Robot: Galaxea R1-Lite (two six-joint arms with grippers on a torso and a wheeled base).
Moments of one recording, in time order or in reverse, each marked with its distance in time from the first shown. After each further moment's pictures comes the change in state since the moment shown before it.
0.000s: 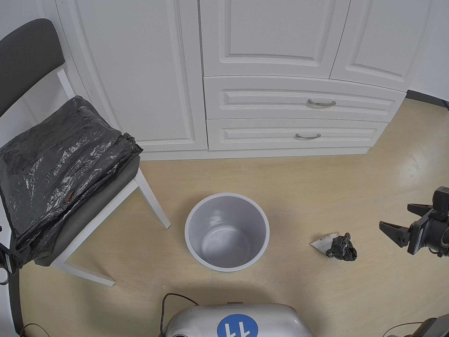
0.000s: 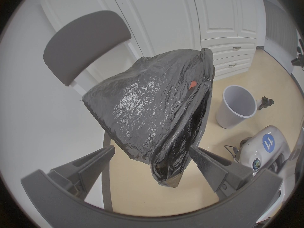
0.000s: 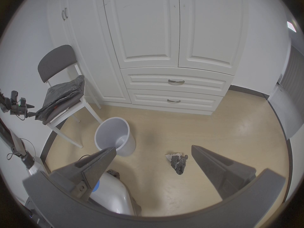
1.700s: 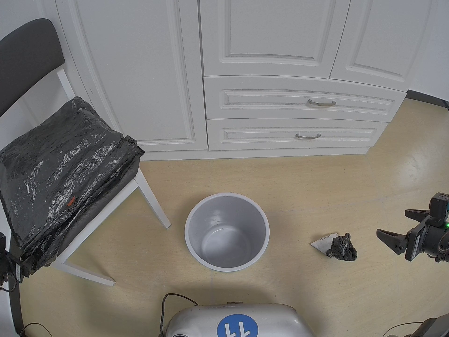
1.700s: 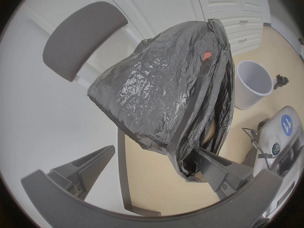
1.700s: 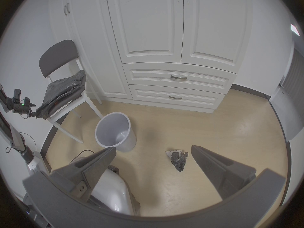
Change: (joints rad) left arm -0.147 0.030 0.159 -0.244 0.326 0.012; right arm 0.014 0.004 0.027 -0.001 -0.001 -0.020
